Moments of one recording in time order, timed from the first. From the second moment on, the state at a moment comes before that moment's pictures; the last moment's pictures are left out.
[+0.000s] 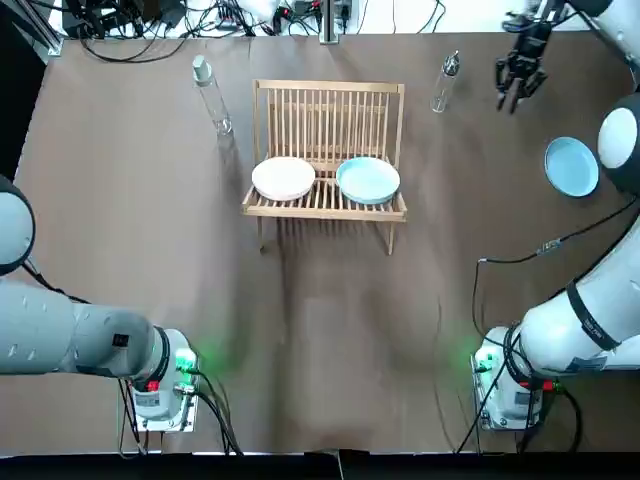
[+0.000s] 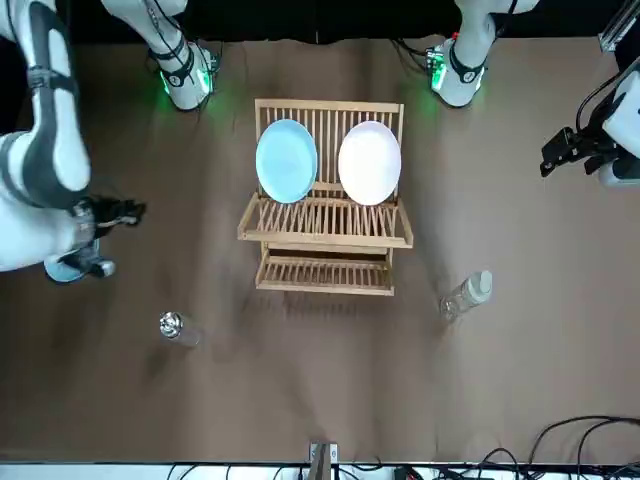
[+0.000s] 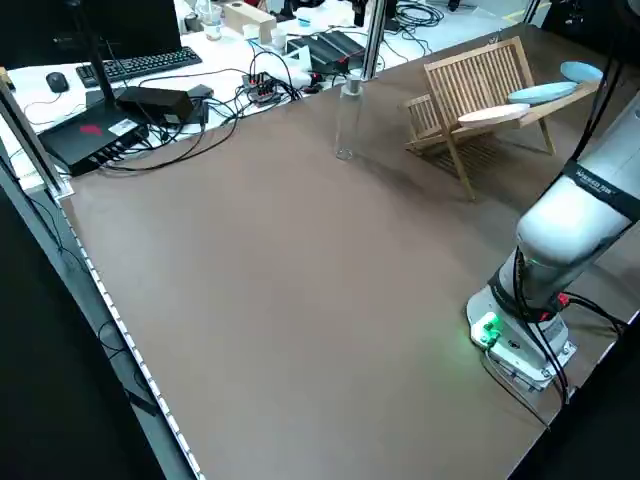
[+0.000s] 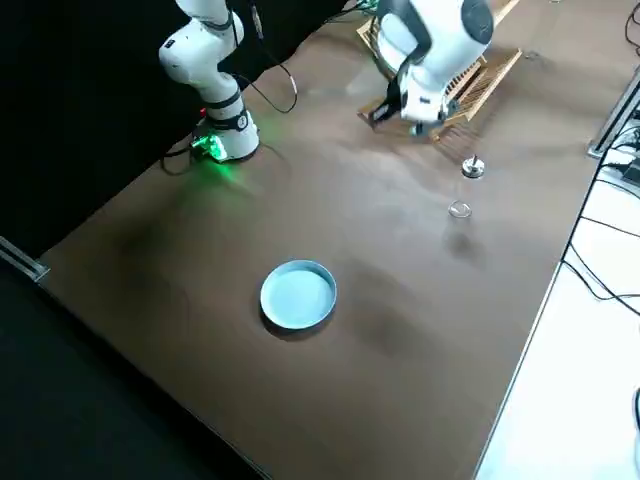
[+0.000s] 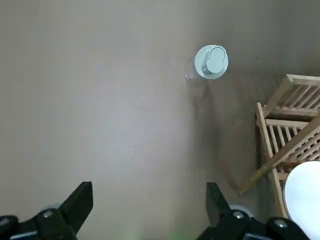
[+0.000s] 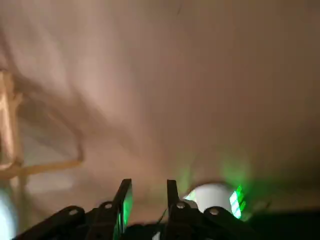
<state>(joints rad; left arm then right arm) -0.10 -0.07 0.05 -1.66 0.00 1.58 -0.07 -0.01 0.35 -0.06 -1.60 0.14 1.42 0.12</state>
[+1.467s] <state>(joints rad) -0.11 -0.04 0.05 -1.67 0.00 1.54 -0.07 -0.58 0.71 -0.07 -1.60 -0.14 2.22 -0.80</state>
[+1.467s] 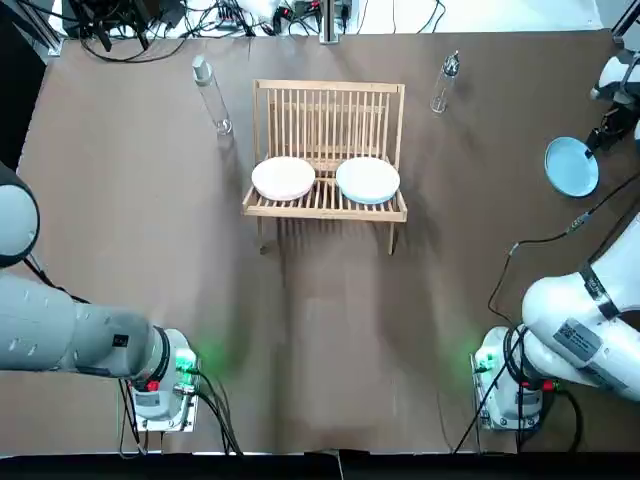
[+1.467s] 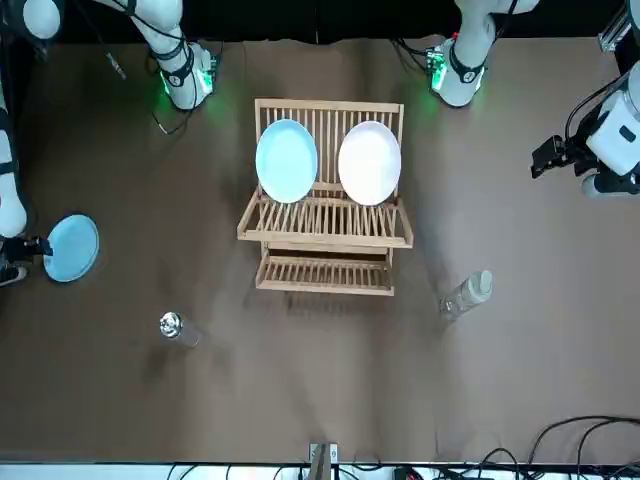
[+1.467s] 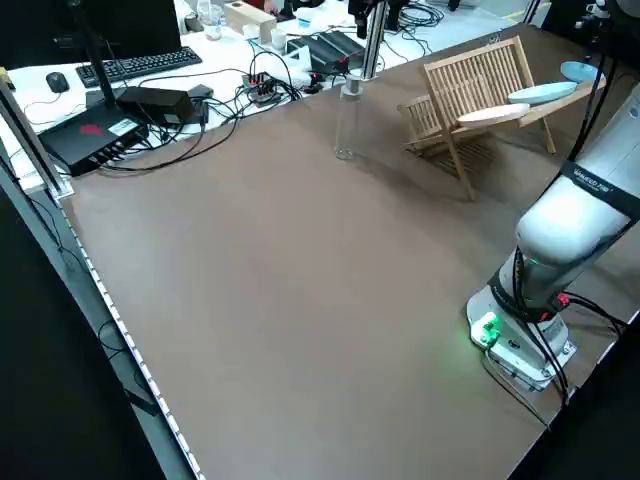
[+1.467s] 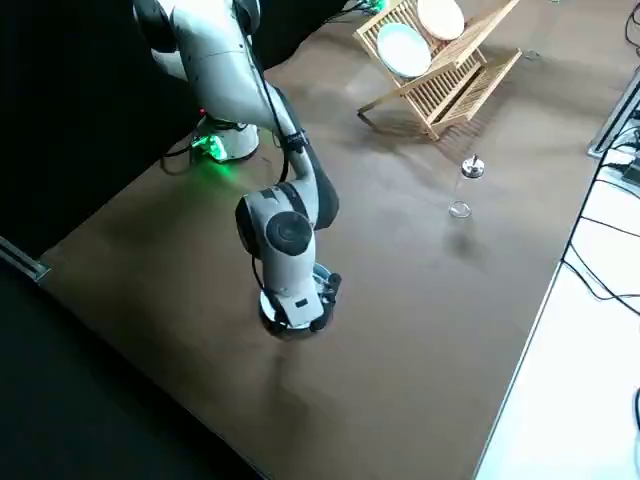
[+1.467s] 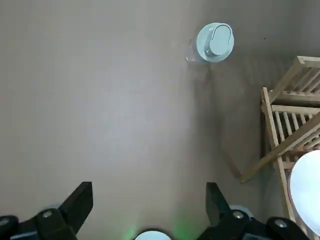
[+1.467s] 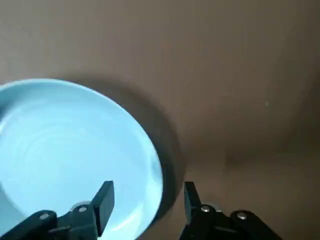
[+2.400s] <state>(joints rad) -0.11 -0.03 0.05 -1.67 0.00 1.54 -0.07 -0.59 0.74 -0.05 -1.60 -0.14 2.21 -0.81</state>
